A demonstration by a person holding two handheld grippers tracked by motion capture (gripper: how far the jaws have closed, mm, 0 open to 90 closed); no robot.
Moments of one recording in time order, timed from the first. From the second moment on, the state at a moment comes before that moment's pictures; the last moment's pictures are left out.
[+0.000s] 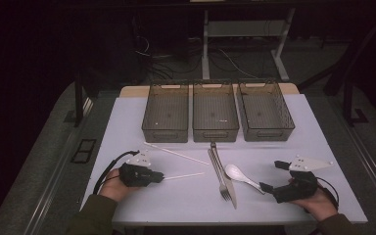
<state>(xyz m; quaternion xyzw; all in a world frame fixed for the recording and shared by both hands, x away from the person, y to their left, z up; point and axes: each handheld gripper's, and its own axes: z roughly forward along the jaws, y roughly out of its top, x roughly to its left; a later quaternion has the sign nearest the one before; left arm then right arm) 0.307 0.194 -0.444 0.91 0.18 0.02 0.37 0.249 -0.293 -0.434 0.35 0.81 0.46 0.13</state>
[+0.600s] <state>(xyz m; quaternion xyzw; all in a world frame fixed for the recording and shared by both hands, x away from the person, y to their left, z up) 0.307 0.194 -0.437 0.90 0.21 0.01 0.39 0.251 -0.283 -0.440 0.35 0.82 0.45 0.12</state>
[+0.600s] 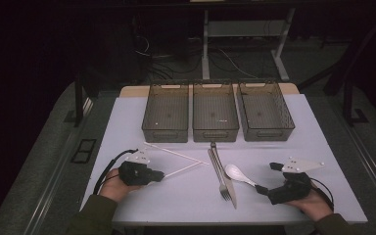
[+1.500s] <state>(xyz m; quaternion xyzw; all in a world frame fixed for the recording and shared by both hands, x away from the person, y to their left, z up) 0.319 0.183 -0.387 0.86 0.22 0.06 0.46 0.251 -0.285 -0.438 0.35 0.81 0.45 0.12</state>
